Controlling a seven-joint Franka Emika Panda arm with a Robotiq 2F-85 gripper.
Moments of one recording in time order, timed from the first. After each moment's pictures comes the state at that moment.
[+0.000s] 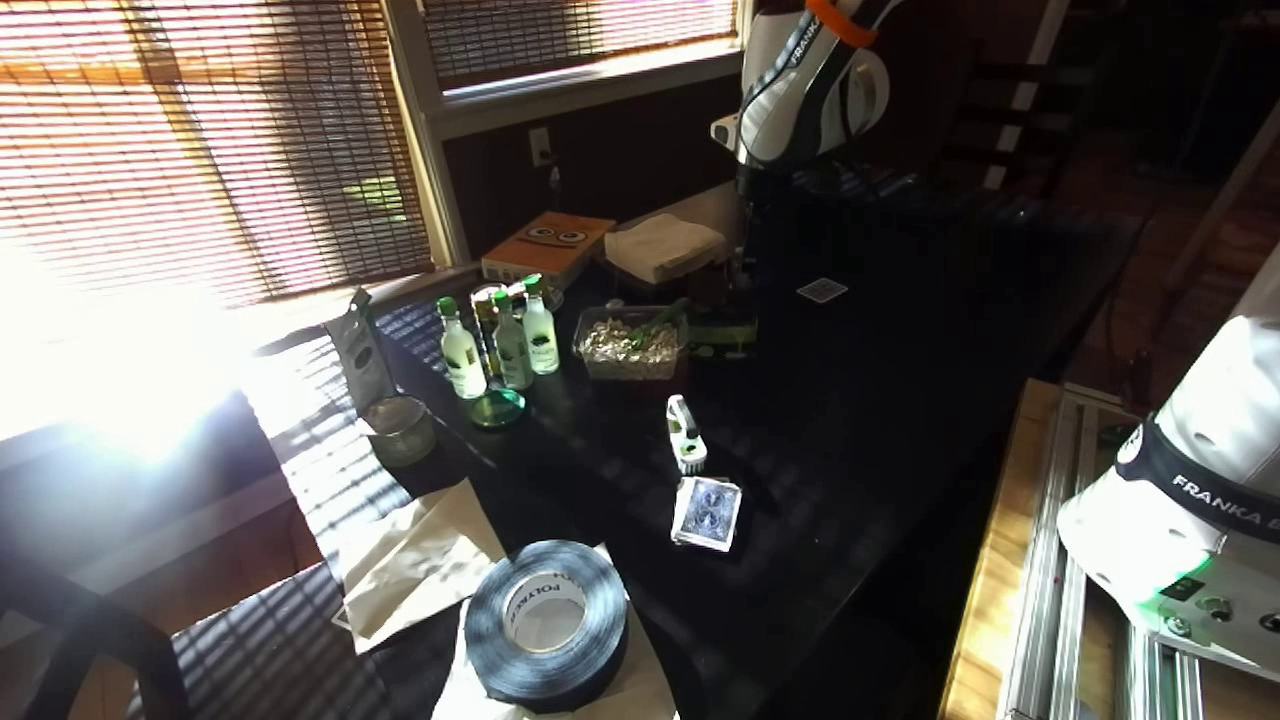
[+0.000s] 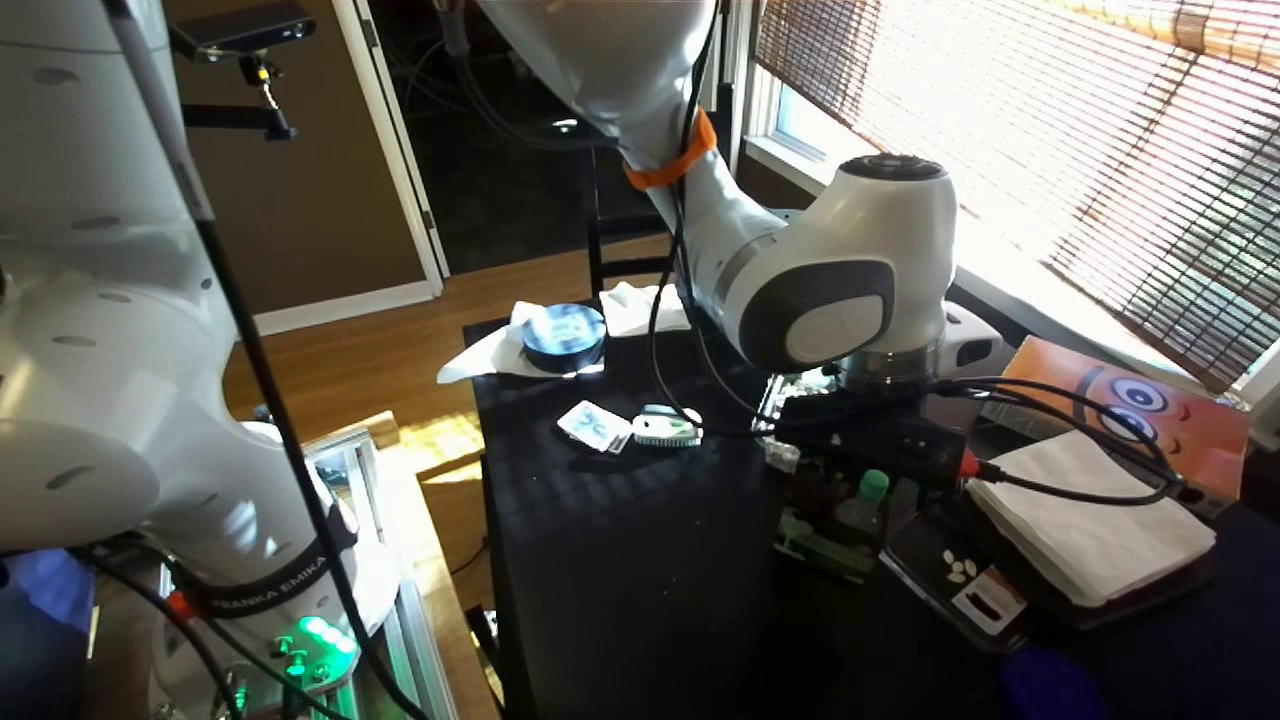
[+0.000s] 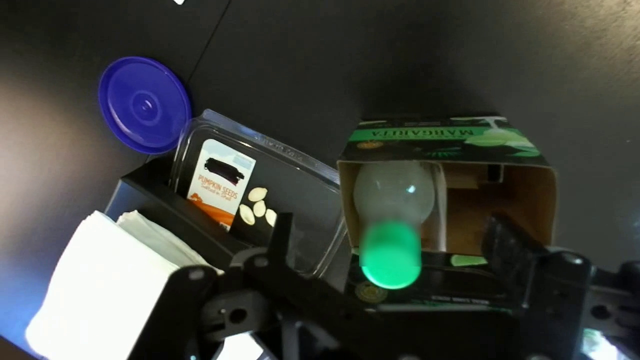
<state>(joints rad) -0.20 0.33 -0.21 -2.26 -0.14 2.78 -0.71</state>
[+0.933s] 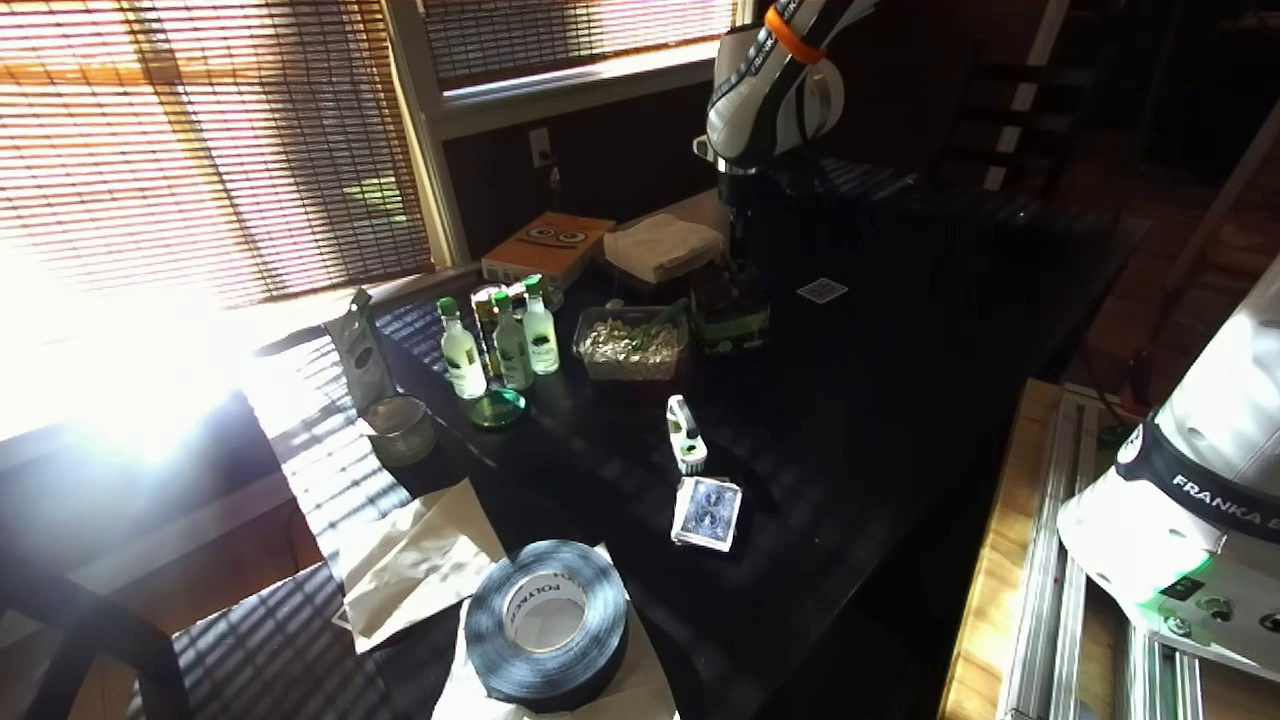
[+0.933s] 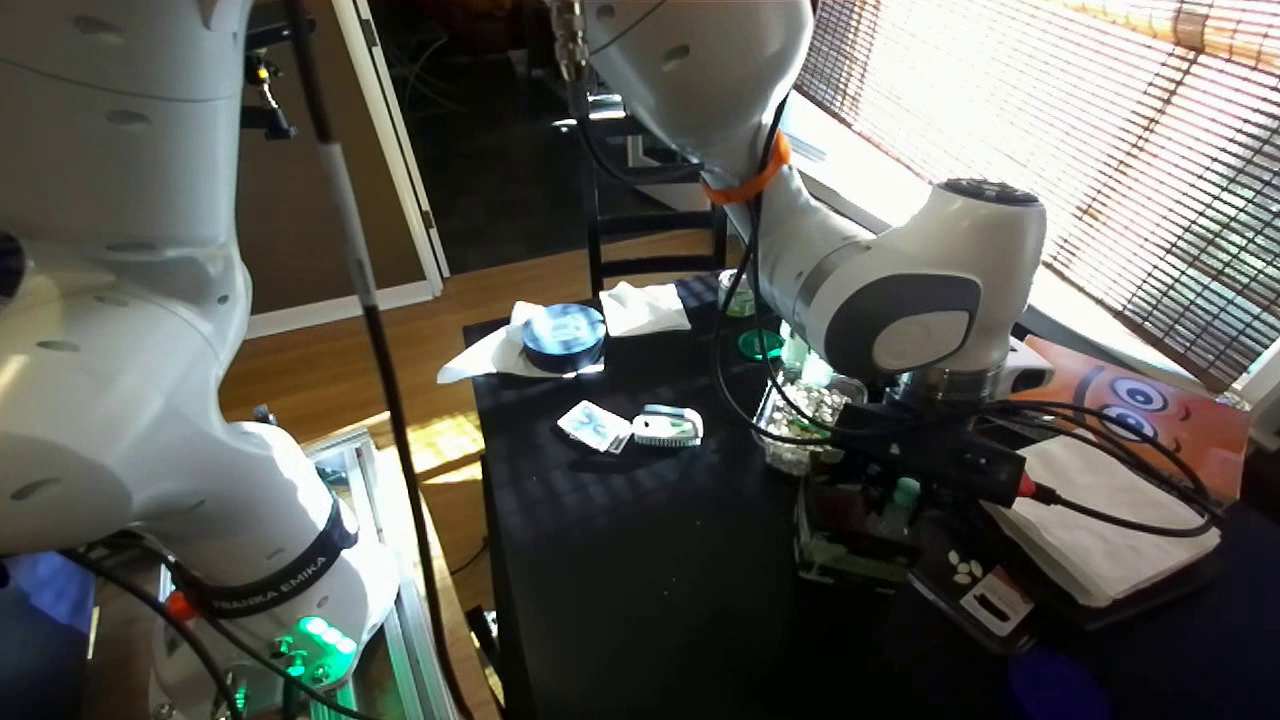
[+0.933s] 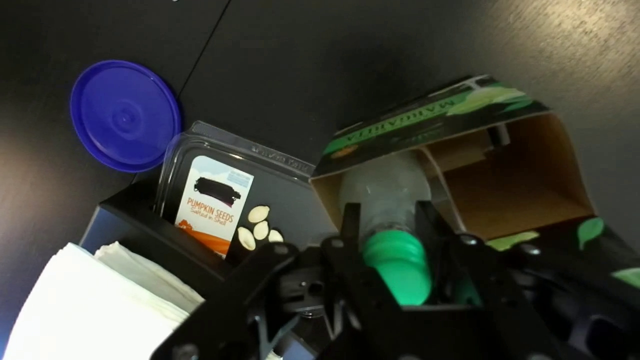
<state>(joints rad) -0.31 0.49 -0.11 -2.02 -0.13 2.58 -0.71</state>
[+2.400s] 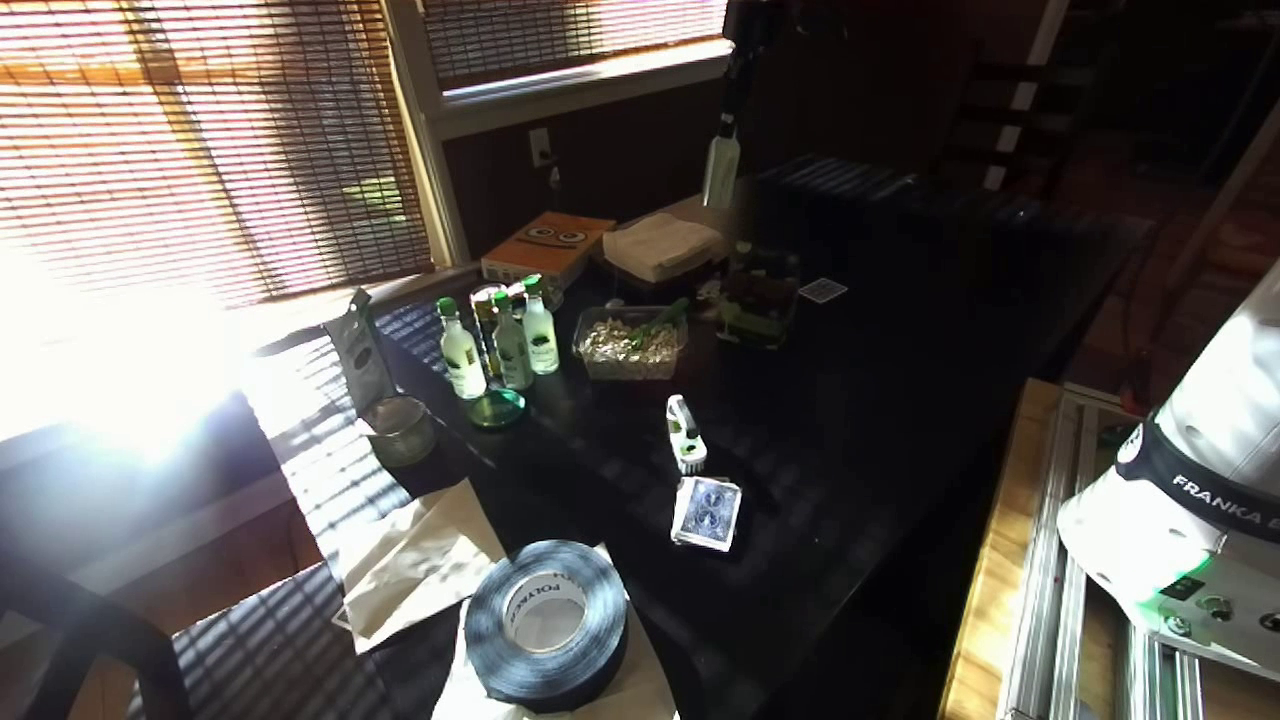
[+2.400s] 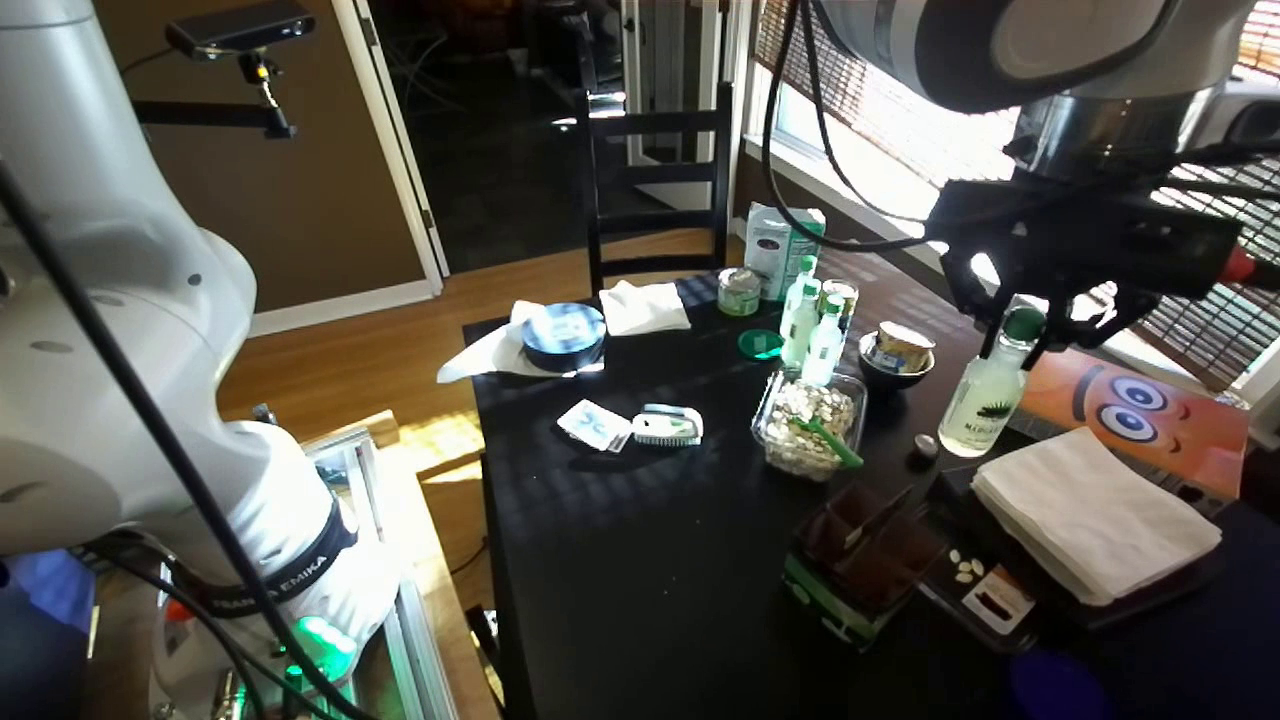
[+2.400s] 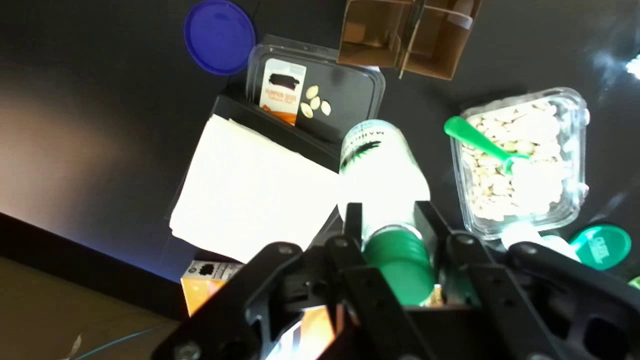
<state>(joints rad) -0.34 0.21 -0.10 -1.88 0.06 2.28 -0.74</state>
